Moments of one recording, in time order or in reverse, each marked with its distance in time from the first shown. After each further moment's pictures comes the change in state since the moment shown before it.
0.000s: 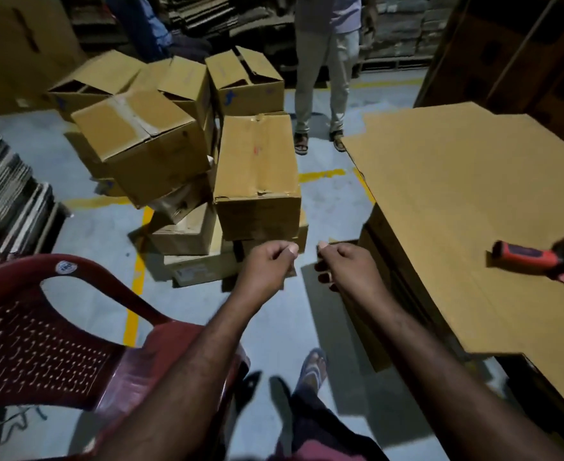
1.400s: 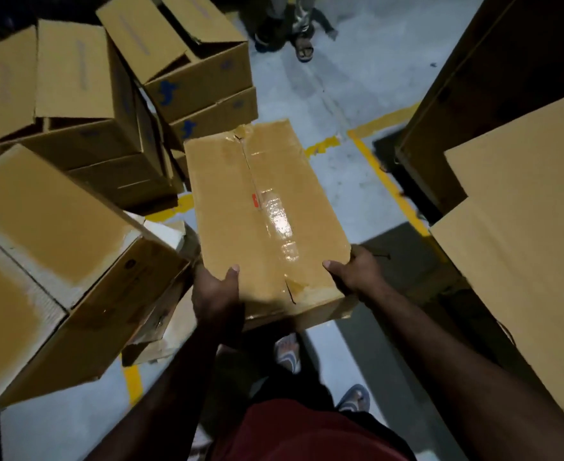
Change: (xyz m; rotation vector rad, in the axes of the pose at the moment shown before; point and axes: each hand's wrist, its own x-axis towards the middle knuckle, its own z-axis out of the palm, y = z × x) left_hand 0.544 -0.090 -0.136 0.241 0.212 -0.463; right_hand 0.532 -0.007 0.119 -0.121 0.128 0.483
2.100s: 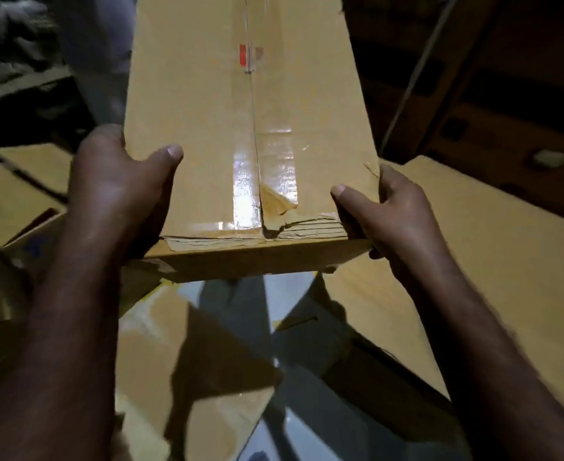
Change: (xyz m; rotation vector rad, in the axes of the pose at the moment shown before) left_hand -0.112 0.368 -0.051 -0.066 -0.146 0.930; right_hand -0.173 -0.144 -0.240 0.186 0.730 -0.426
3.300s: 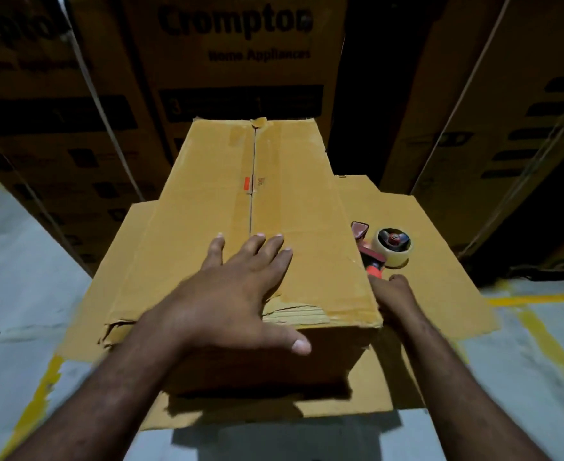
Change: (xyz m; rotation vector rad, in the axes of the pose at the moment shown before) left_hand -0.199 0.204 0.300 0.780 -1.337 1.316; right_hand -0.087 0.299 -0.275 0.280 0.692 1.061
